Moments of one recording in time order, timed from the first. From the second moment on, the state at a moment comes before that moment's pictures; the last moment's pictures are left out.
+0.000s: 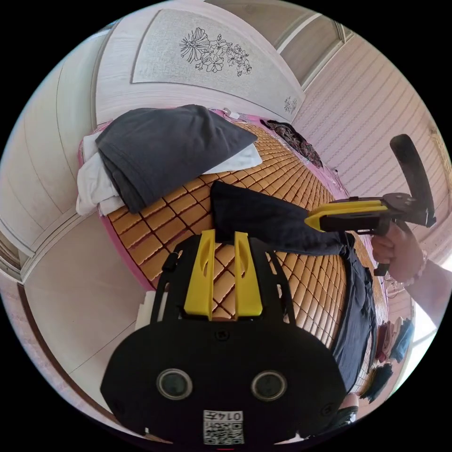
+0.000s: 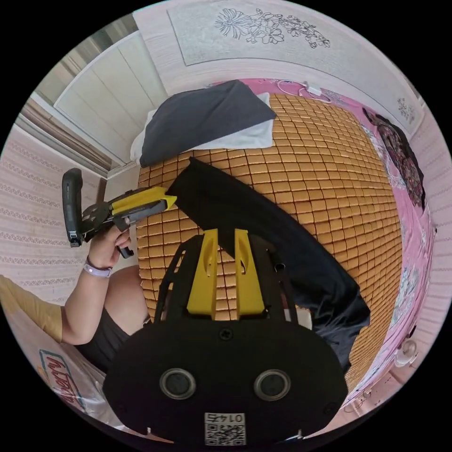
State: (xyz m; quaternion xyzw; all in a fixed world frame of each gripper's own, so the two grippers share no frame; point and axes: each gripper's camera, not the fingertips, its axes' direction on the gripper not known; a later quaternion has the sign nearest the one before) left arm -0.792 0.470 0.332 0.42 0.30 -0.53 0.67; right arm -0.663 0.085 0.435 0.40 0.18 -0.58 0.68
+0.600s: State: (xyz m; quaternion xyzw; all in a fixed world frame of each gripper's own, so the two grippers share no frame) left arm -0.761 0.441 0.314 0.44 0.28 -0.53 0.67; right arm -0.741 0.058 0.475 0.42 0.22 -0.57 0.67
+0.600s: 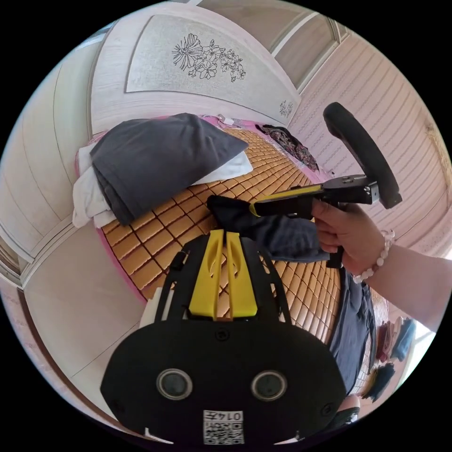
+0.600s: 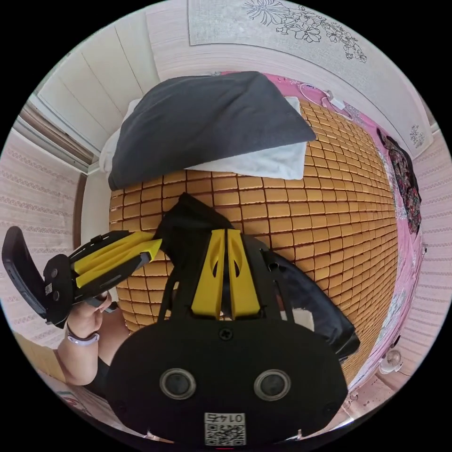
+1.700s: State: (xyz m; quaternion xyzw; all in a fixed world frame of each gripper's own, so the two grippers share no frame) left arm -0.269 0.274 0.083 0.47 0.35 0.18 0.79; right arm -0.031 0.159 0.528 0.52 -0.14 -0.16 0.83
